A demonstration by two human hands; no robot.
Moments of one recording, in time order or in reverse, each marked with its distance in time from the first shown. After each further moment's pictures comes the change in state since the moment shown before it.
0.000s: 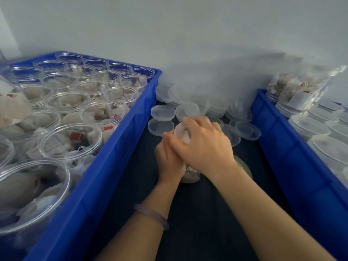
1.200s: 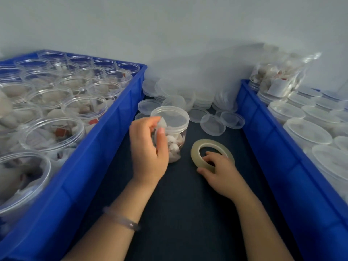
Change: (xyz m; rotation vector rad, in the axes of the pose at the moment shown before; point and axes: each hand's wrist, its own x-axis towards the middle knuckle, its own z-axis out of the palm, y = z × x) left_hand -0.018 0.019 -0.027 0.332 0.054 0.651; right_hand -0.062 0.104 0.037 0.353 -0.254 0.221
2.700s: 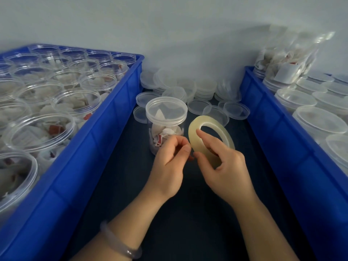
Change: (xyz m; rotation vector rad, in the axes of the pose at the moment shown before) left_hand -0.022 0.034 -0.004 -0.548 -0.568 -0.581; right_hand -0.024 -0.021 0.009 0.261 0.462 -0.483
